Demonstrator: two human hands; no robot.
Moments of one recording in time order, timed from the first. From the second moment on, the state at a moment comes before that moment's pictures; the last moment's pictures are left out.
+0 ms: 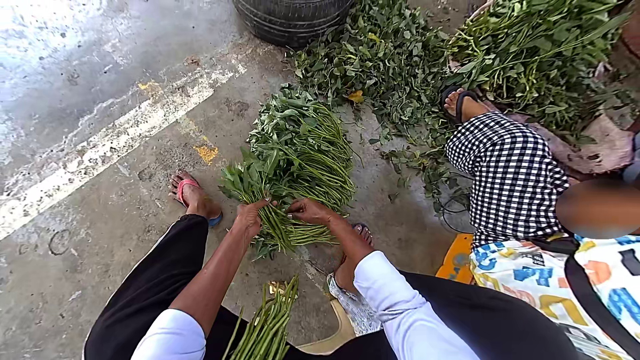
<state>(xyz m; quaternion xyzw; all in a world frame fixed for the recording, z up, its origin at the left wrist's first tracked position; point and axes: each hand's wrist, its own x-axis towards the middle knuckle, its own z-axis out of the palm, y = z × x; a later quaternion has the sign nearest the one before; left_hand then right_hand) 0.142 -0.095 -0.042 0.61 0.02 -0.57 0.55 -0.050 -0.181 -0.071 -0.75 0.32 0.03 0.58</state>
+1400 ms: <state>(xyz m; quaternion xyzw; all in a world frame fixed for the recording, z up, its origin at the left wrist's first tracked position) 0.143 -0.096 -0.039 0.62 0.08 -0.55 0.55 -0.043 -0.129 -0.074 -0.67 0.49 -0.32 0.45</state>
